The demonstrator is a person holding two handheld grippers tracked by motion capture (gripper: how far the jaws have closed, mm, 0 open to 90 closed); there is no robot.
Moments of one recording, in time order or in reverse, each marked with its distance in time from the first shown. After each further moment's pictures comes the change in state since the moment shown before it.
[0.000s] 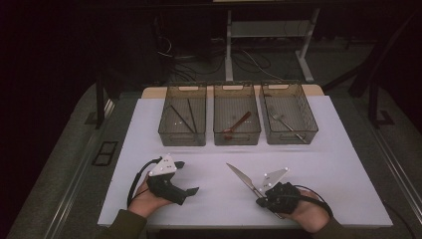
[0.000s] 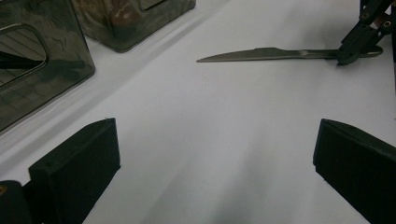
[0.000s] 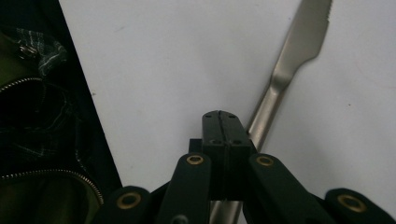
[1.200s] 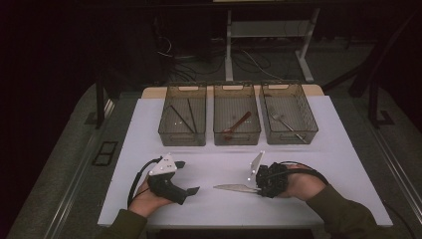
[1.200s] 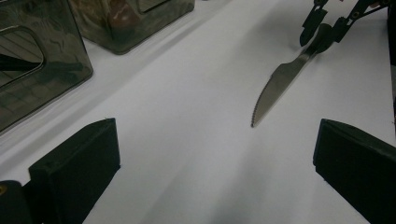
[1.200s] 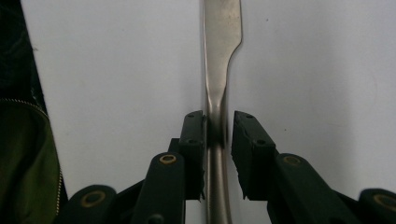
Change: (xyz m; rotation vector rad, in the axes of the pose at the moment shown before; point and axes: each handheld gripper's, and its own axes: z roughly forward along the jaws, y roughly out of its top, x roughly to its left) left arm 0.000 0.001 0.001 -0.001 -0.009 -0.002; right arm -0.035 0.052 0.006 0.314 0.017 -0.299
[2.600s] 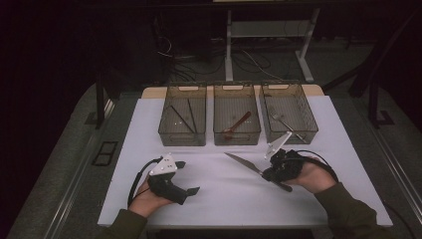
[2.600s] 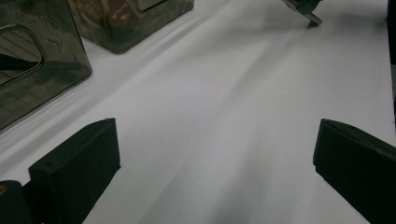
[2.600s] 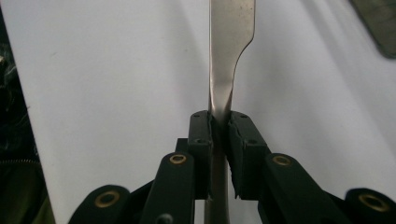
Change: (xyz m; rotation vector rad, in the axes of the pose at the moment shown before) left arm 0.000 0.000 0.001 -0.002 -0.003 -0.001; right arm -0.031 -0.039 -0.024 -0.269 0.003 0.259
